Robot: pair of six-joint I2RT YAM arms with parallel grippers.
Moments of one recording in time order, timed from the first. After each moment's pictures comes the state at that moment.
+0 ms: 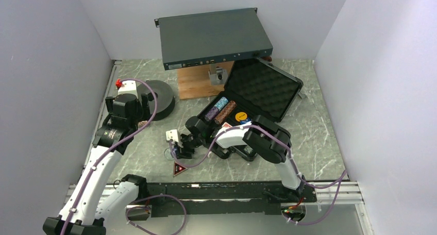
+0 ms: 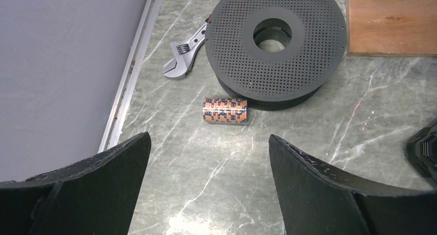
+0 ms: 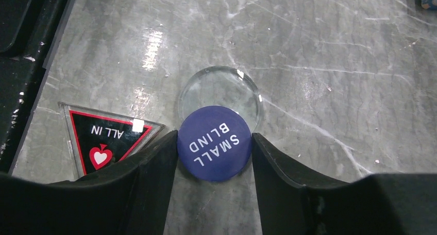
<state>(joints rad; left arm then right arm) -0.23 0.82 0.91 -0.61 -0.49 -0.12 1.06 2.08 1.16 0.32 -0.59 -0.44</state>
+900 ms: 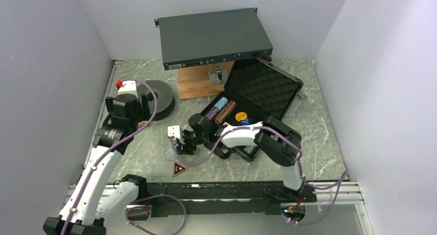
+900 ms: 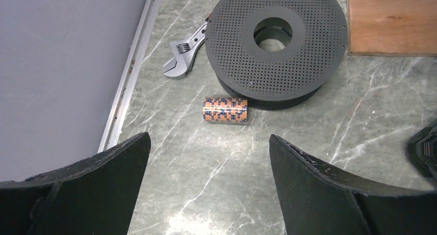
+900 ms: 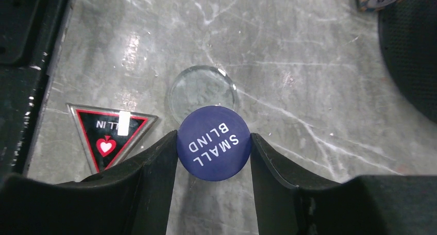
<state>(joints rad) -0.22 0.82 0.90 -0.61 -0.49 -0.12 1.06 1.98 1.13 0.28 -0.50 -0.43</state>
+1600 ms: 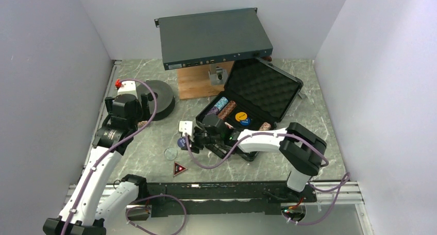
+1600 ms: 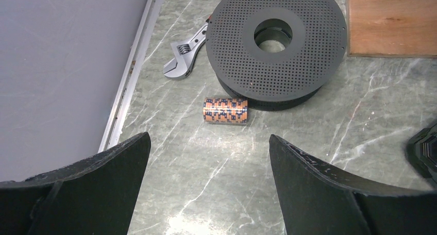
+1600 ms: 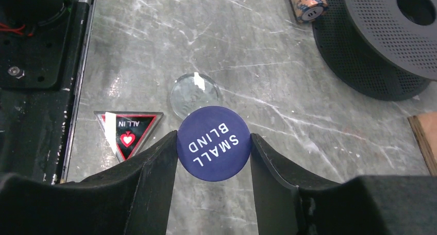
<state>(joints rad) -0.22 0.82 0.90 -0.61 -0.49 -0.12 1.06 1.72 0.93 0.39 -0.40 -0.34</state>
